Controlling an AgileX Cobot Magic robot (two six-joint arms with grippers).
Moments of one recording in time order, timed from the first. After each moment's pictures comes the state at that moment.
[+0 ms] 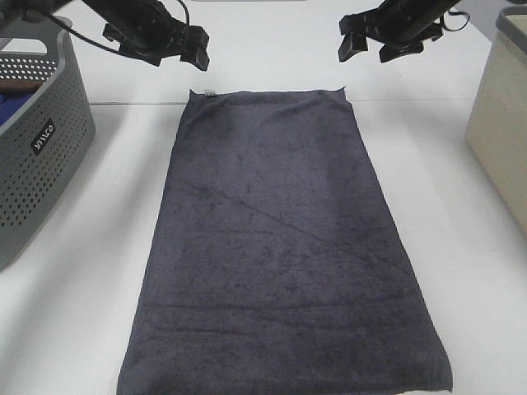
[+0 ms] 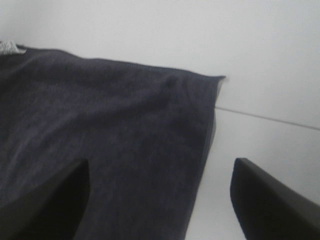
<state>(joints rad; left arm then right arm) -0.23 2.59 -2.56 -0.22 0.93 0.15 0.09 2.46 -2.31 0.29 0.83 -0.25</state>
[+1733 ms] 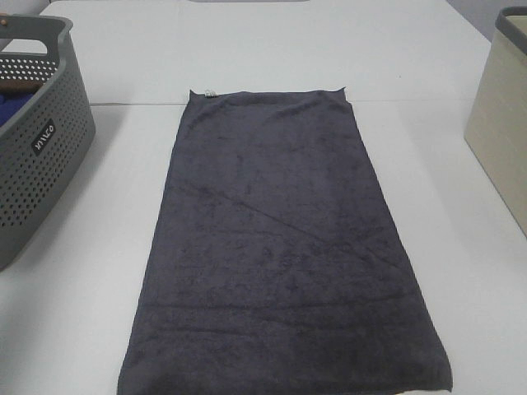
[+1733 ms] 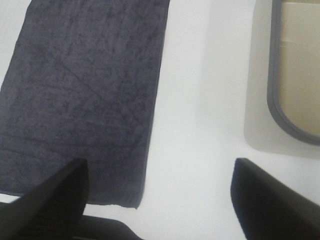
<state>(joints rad) 0.04 0.99 -1.17 0.14 1.10 -0.09 0.03 0.91 -1.17 0.11 1.22 -0.05</state>
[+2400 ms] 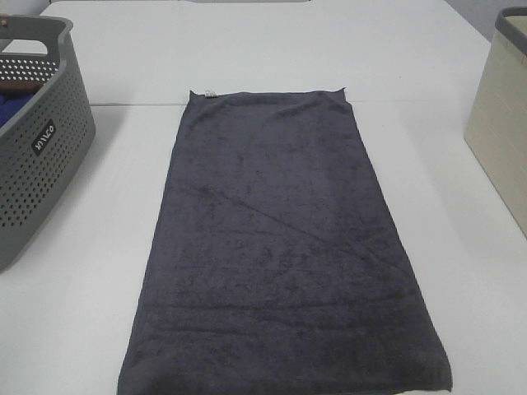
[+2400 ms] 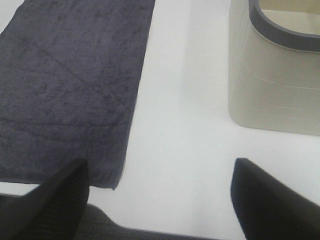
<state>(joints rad) 0.04 0.27 -0.78 0.18 1.11 -0.09 0.03 0.16 -0.62 0.05 1.14 -0.06</state>
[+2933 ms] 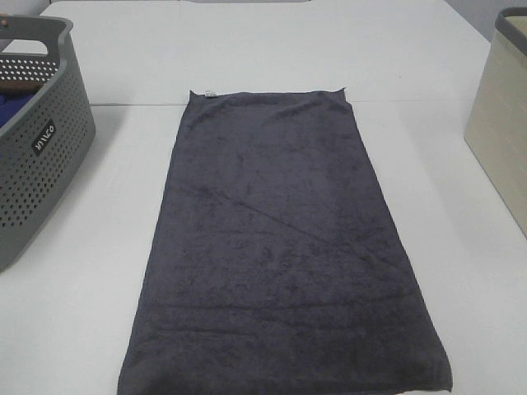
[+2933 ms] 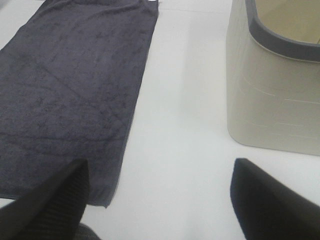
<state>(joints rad) 0.04 0.00 -0.54 0.06 1.11 -0.06 0.03 0.00 -0.50 0.05 1.06 -0.09</state>
